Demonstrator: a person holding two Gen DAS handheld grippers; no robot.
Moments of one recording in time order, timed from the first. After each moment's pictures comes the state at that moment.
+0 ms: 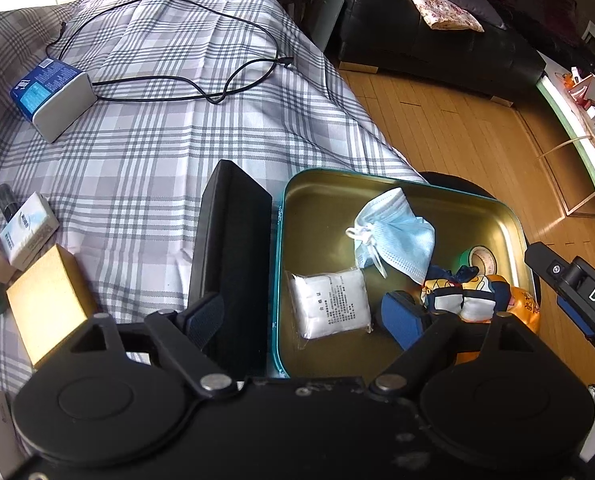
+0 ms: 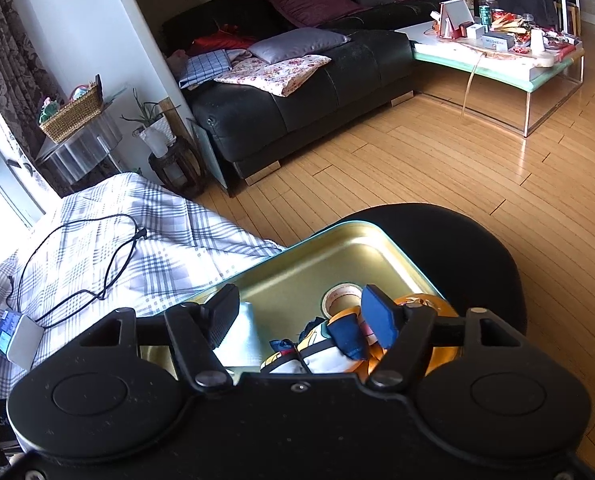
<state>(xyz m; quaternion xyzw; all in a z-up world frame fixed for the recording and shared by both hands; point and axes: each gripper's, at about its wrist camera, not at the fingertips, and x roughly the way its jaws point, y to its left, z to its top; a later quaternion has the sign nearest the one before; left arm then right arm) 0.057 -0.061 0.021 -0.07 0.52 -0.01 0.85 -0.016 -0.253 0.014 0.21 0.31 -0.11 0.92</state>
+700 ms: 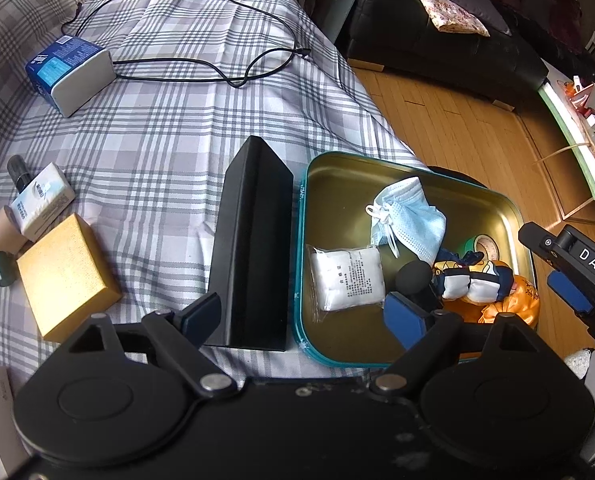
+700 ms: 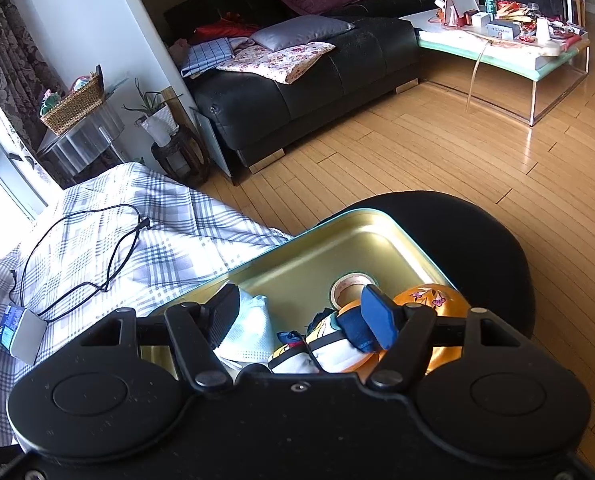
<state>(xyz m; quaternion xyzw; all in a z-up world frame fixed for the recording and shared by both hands) 0.034 -0.037 0.023 -0.09 0.53 0.00 0.84 -0.008 -0.252 0.010 0.21 0.32 -0.10 0.92</state>
